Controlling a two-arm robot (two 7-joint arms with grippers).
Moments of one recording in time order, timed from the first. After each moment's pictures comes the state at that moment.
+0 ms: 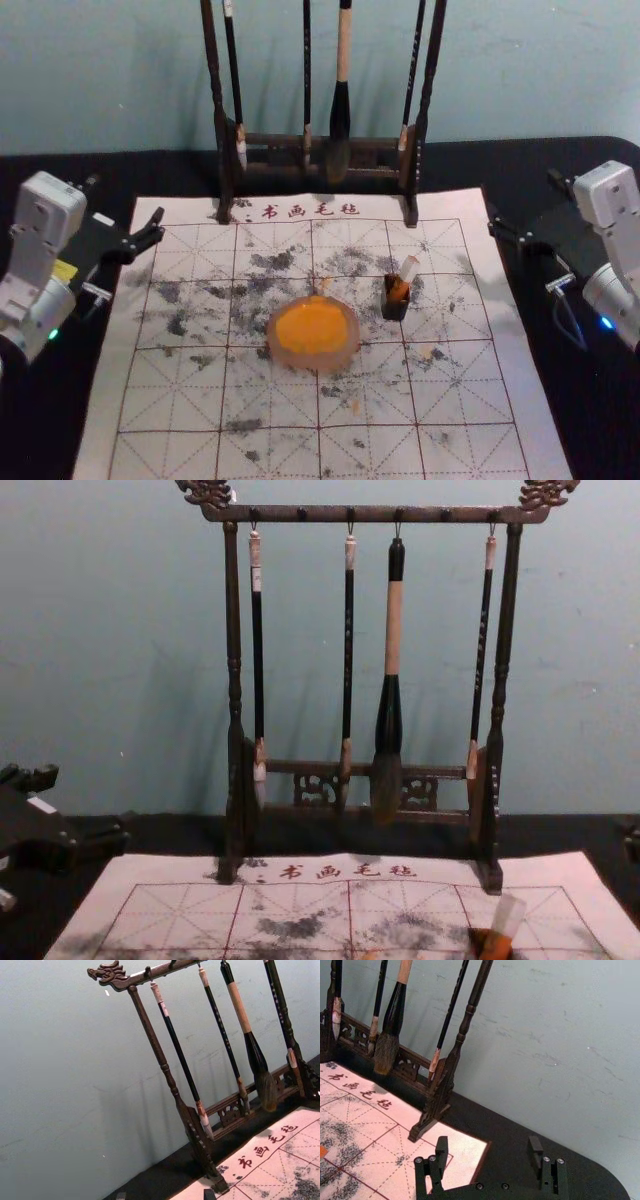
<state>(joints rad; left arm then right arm) -0.20 0.60 0.45 -1.41 -0.25 -0.12 0.03 0.20 0.60 -0.45 -1.41 0.25 -0.12 -0.03</state>
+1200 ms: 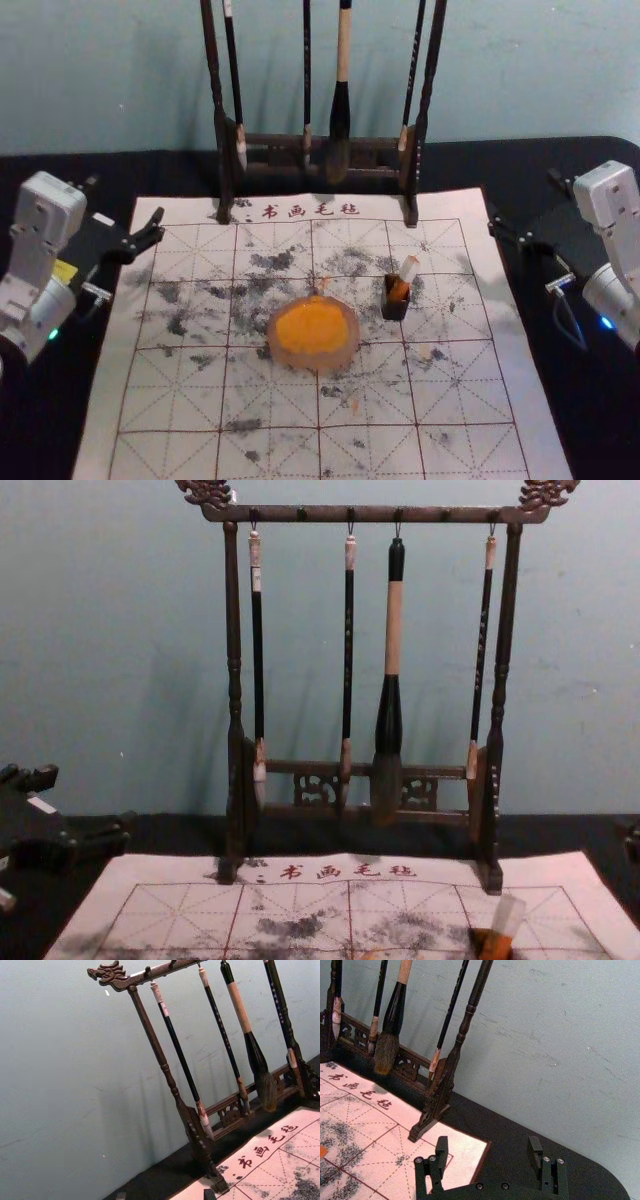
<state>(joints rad) -0.20 0.60 0.45 -1.41 -0.25 -0.12 0.03 0.20 0.60 -0.45 -1.41 0.25 -0.12 -0.03</state>
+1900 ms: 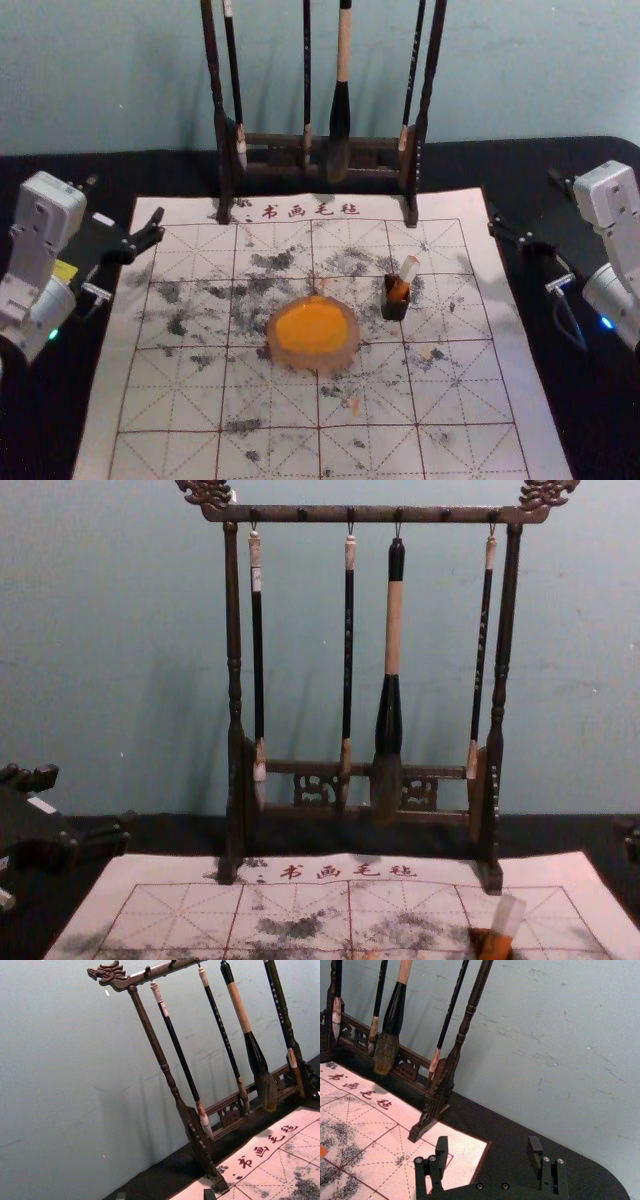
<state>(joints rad) -0.20 0.60 0.45 -1.41 -0.25 -0.12 0.03 0.20 0.60 -0.45 -1.41 0.25 -0.12 -0.03</state>
